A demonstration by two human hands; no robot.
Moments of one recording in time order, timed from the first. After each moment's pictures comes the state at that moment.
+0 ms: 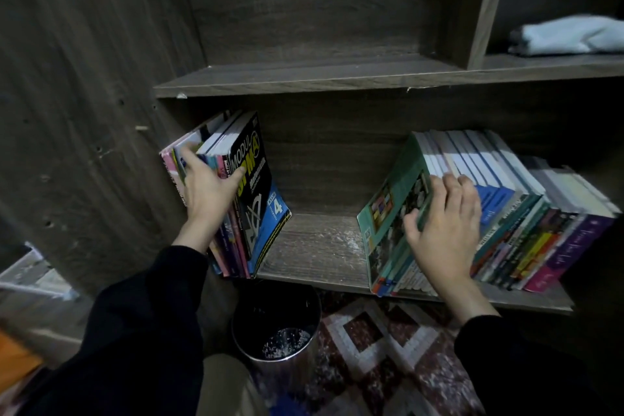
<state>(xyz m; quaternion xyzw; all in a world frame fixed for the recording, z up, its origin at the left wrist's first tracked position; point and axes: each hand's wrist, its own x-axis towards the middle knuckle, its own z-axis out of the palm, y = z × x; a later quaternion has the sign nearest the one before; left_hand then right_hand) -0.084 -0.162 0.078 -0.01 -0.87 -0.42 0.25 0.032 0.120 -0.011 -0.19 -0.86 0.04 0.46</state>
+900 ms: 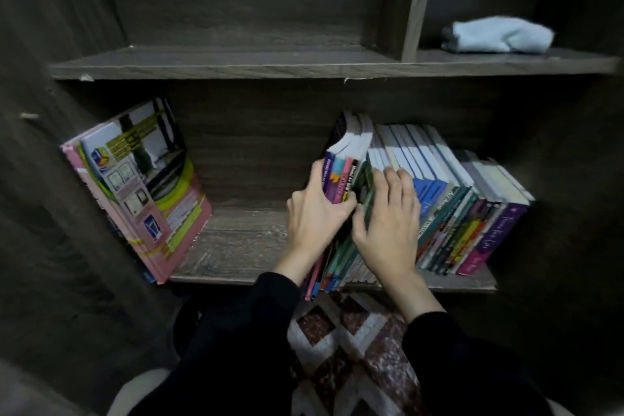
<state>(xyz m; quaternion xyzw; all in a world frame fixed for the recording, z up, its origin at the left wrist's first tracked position) -0.014 0.026 0.024 -0.23 -0.85 -0.44 0.15 0.039 0.124 -0.008 -0.19 -0.88 0.08 0.43</state>
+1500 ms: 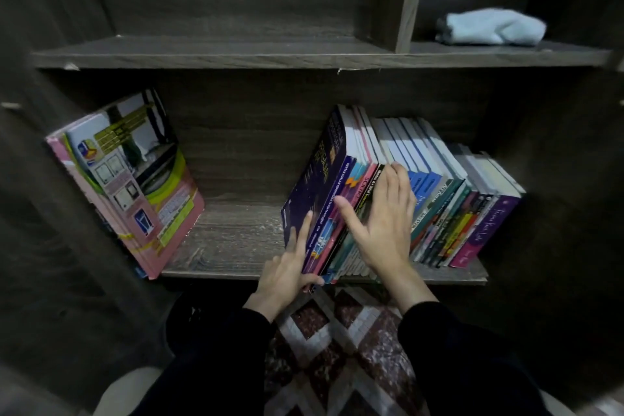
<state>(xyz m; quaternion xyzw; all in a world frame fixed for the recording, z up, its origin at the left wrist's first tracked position) -0.027 -0.018 -0.086 -0.32 -0.93 -0.17 -0.05 0.046 0.123 -0.009 -0.16 -0.88 0.16 0.42</state>
